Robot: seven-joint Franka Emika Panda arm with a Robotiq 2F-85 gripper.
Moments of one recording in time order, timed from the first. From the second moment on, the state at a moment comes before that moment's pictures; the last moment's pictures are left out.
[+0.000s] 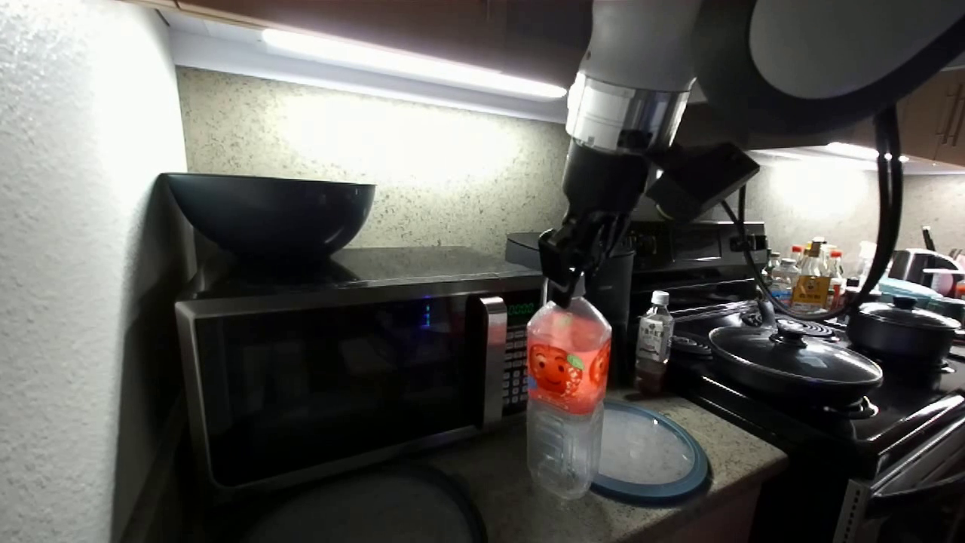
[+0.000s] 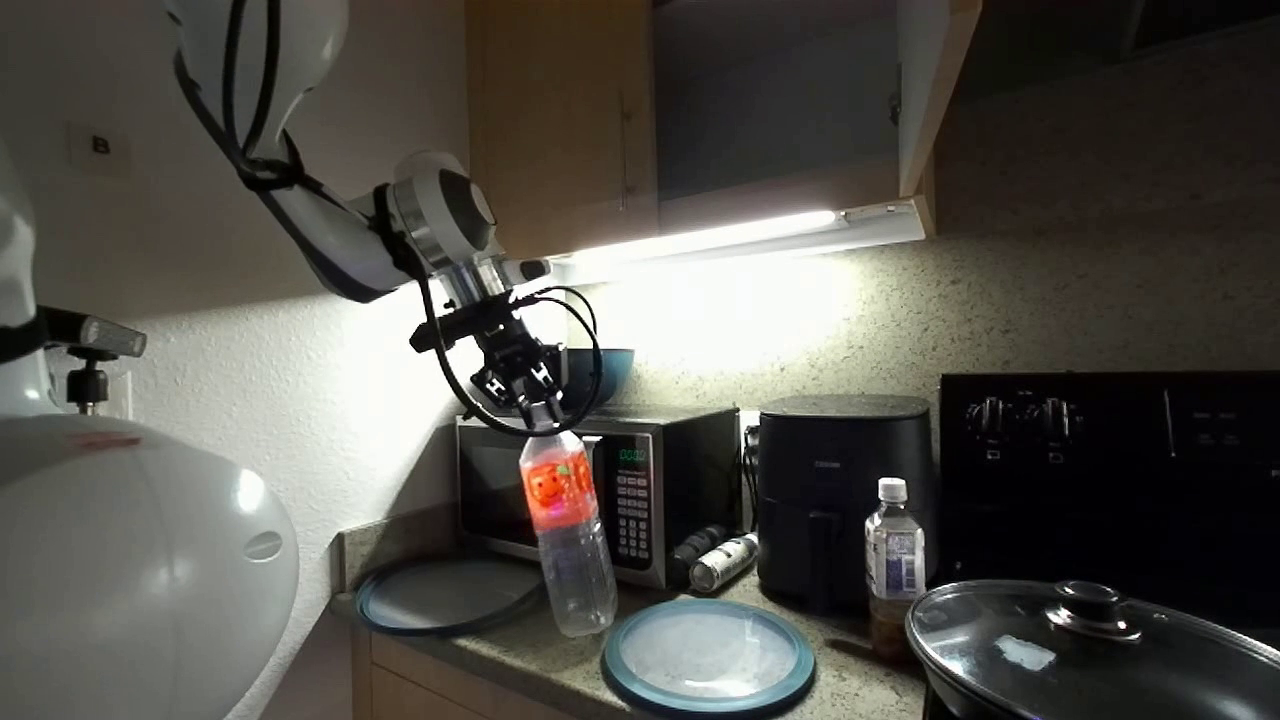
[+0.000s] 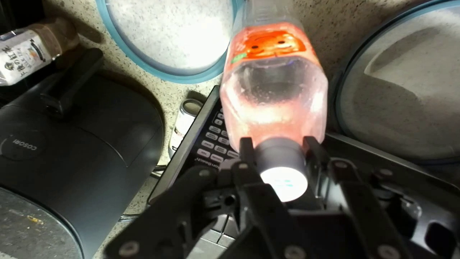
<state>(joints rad) 0.14 -0.32 0.29 -2.34 -0.32 2.33 0.33</state>
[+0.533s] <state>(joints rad) 0.10 -0.67 0.20 -2.47 -0.22 2.37 0.38</state>
